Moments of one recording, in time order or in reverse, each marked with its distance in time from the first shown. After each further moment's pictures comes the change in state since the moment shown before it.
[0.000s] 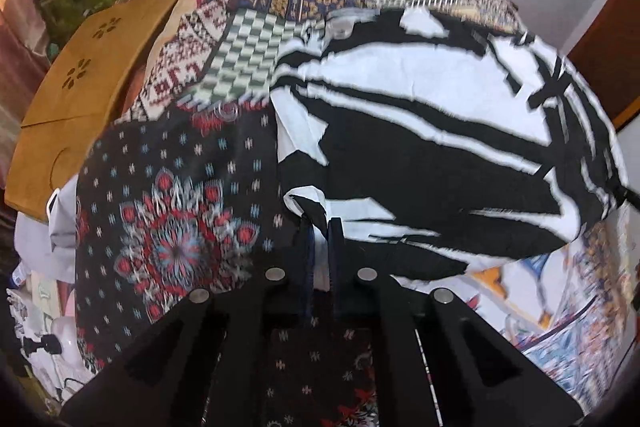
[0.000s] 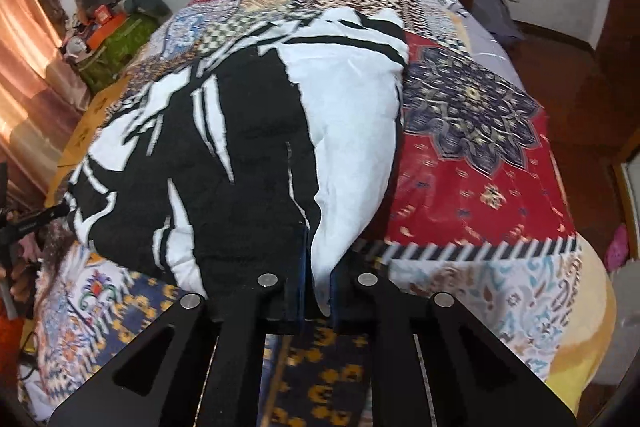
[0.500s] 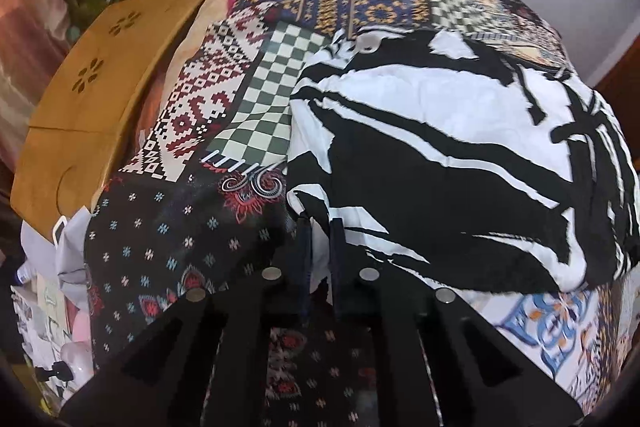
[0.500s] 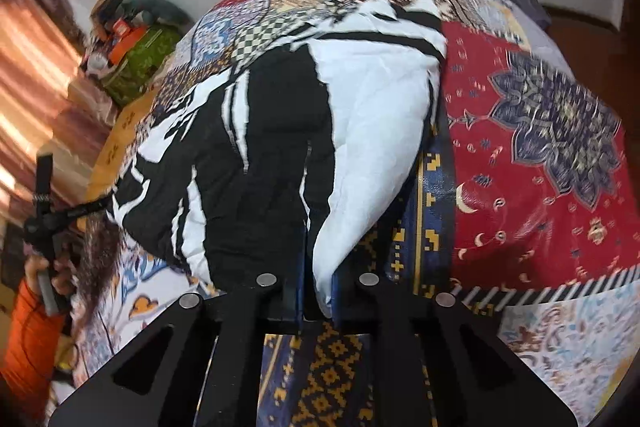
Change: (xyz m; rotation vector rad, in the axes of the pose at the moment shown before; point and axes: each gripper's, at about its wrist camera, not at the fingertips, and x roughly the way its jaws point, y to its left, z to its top) left arm 0.026 0.033 0.062 -0.092 -0.008 0.049; right arm 0.023 0.042 0.023 0.032 0.008 0.144
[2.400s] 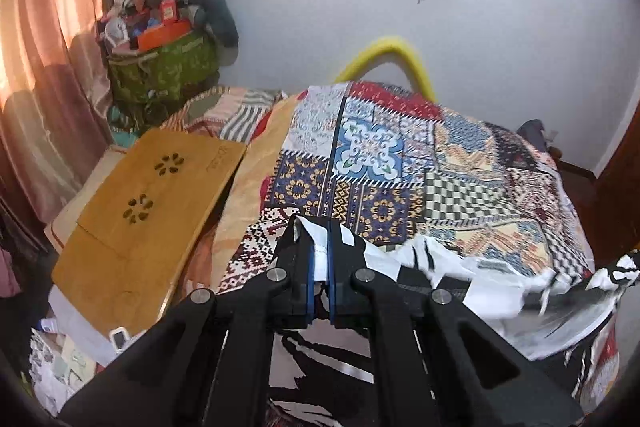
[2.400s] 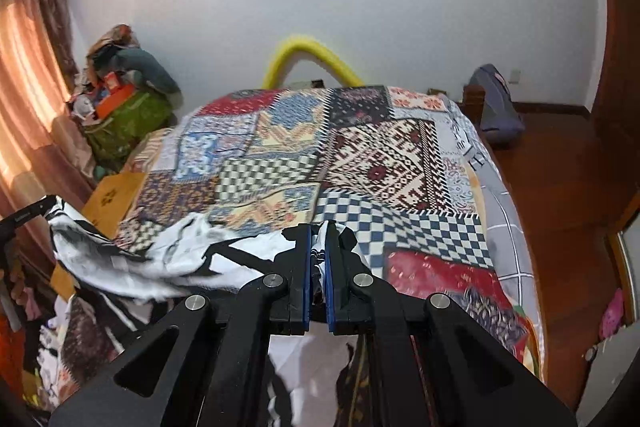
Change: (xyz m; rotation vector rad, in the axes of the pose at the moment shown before) left arm -0.107 -0.007 0.122 -0.089 -0.394 0.085; right arm -0.058 0.012 0.119 -0.061 -0.272 -0.153
